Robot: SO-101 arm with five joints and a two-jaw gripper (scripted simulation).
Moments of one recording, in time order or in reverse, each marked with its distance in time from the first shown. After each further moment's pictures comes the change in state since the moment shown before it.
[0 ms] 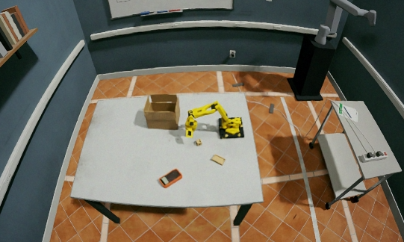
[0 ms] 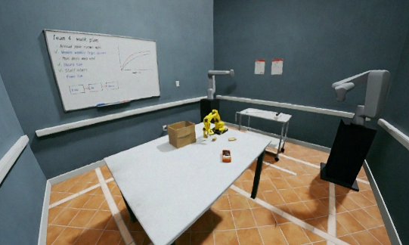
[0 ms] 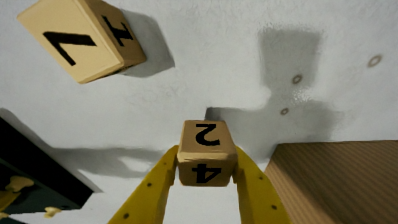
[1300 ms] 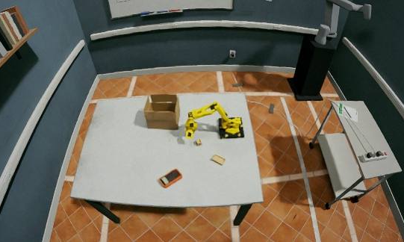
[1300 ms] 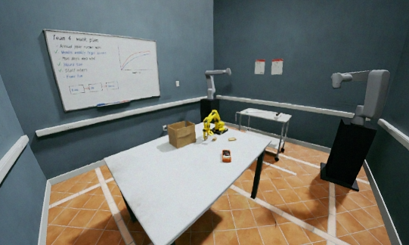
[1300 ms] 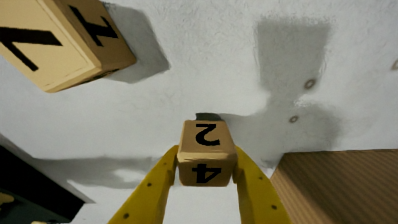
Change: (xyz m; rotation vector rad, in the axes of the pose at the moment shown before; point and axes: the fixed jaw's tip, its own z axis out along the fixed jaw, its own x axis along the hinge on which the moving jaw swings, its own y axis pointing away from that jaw) arm 0.000 -0.001 0.013 0.004 -0.001 0.000
